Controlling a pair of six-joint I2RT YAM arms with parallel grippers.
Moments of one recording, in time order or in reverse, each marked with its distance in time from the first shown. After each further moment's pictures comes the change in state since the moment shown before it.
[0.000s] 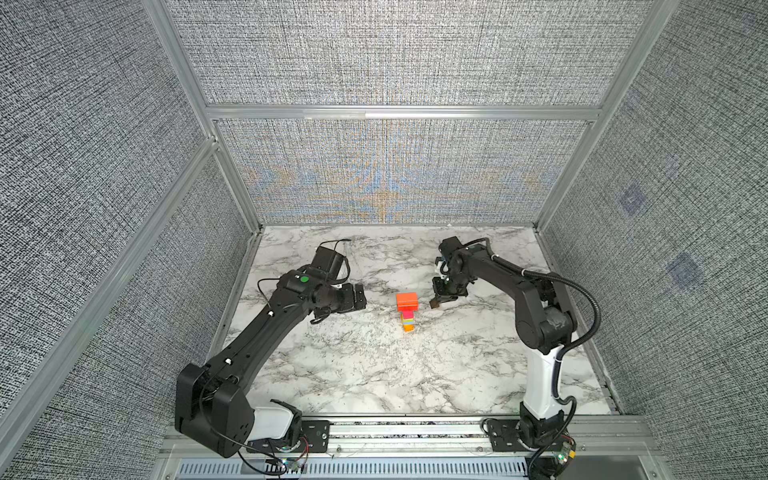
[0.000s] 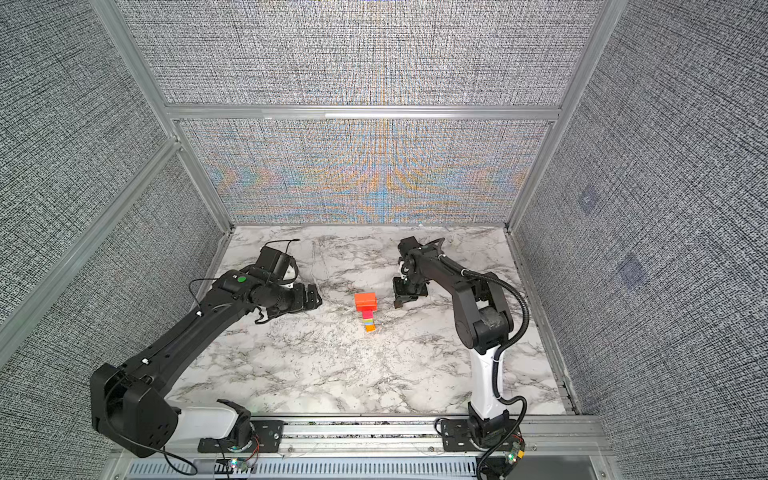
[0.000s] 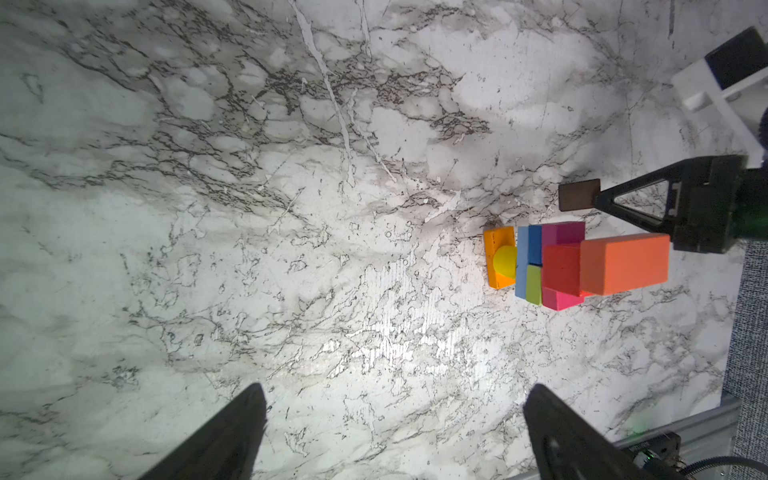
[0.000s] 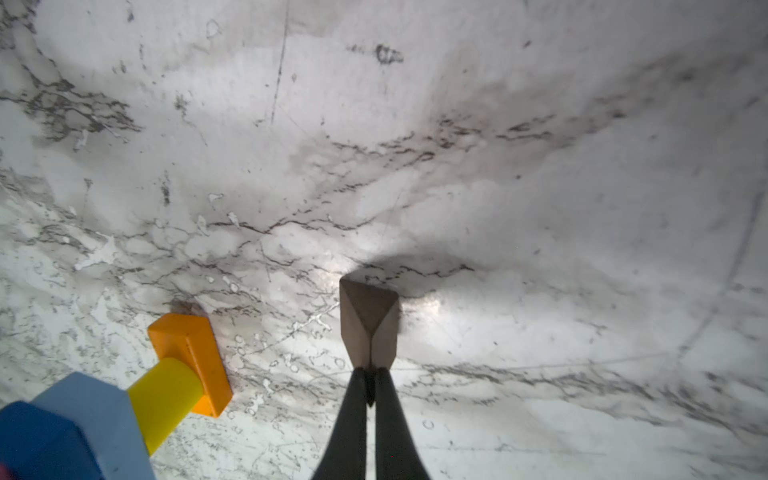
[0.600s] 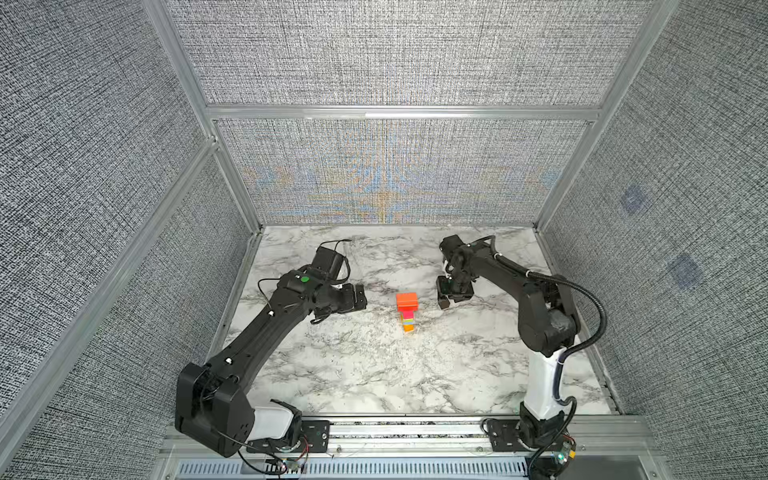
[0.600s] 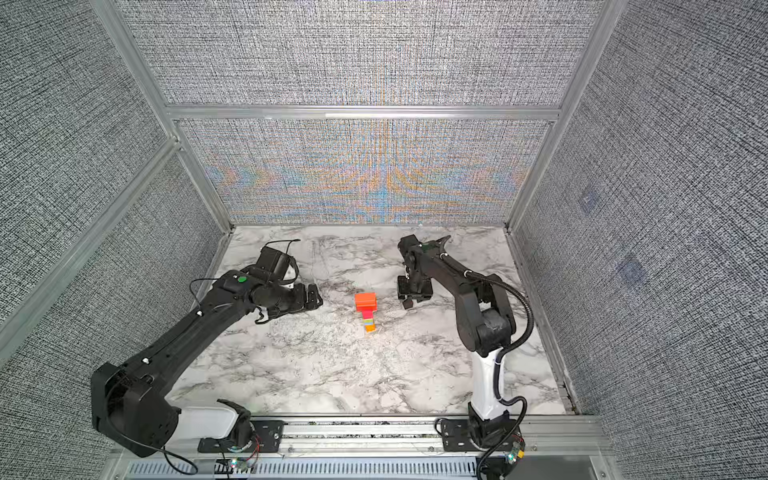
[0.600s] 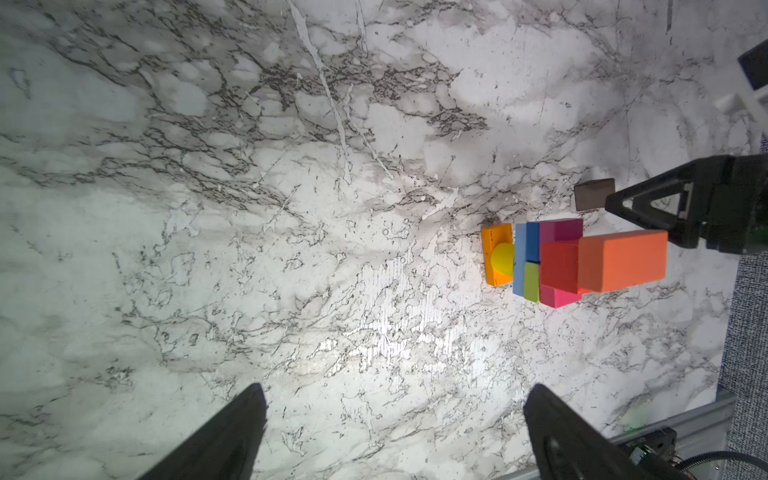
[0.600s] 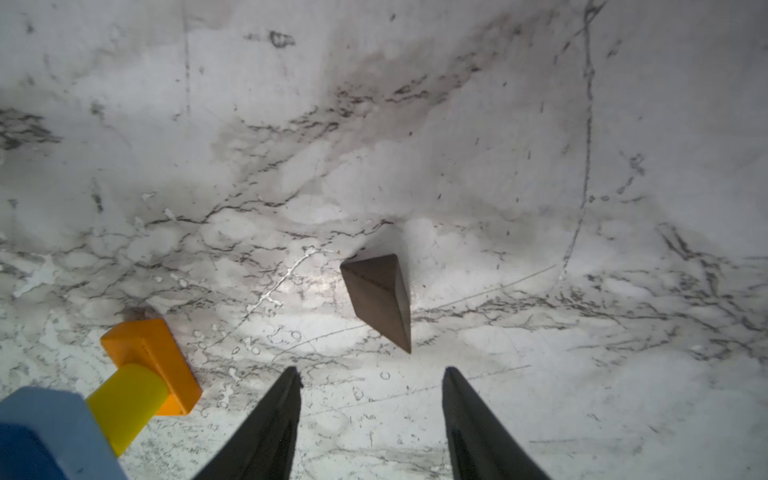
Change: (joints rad) left arm 0.000 -0.008 -0.009 0.002 0.011 0.000; right arm 0.003 -0.005 0.013 -0.077 0.090 0.122
